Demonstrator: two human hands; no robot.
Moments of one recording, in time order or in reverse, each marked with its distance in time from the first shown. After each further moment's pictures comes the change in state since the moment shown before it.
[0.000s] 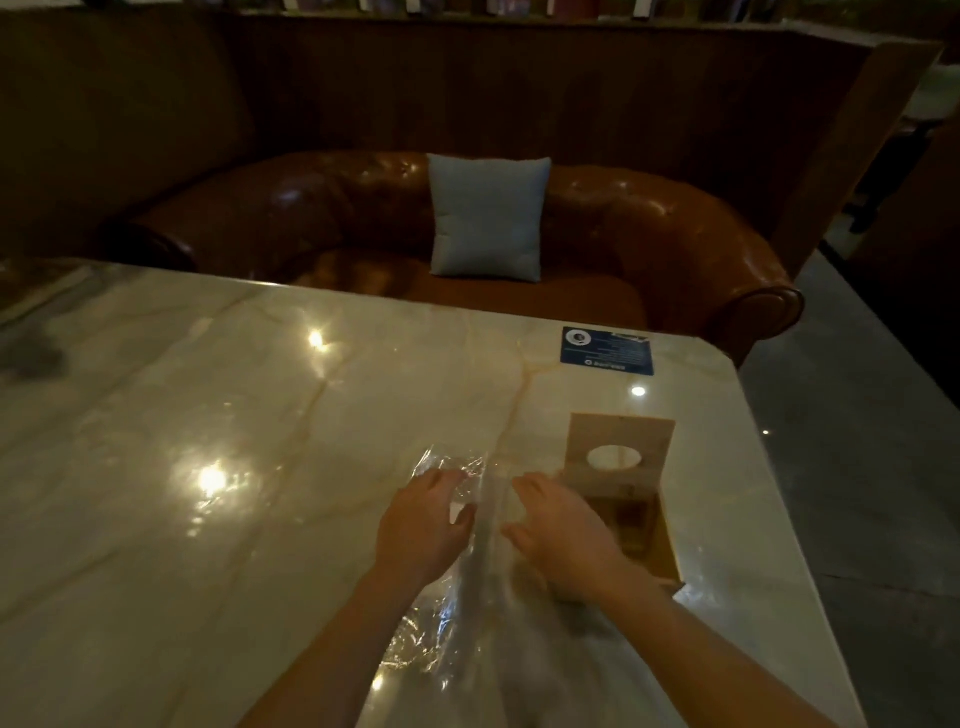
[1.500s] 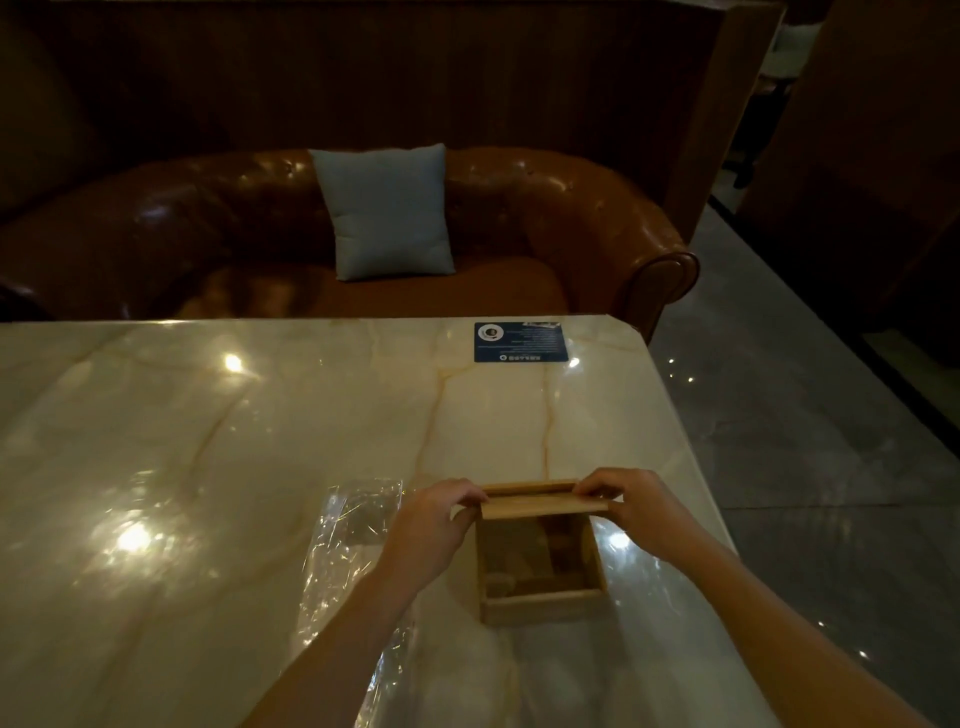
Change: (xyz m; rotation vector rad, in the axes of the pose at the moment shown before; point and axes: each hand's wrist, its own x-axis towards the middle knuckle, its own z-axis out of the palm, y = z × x) left_hand 0.053 0.066 0.048 -0.289 -0.184 0.251; right_hand -0.036 0.139 -0.059 0.363 0.103 0.258
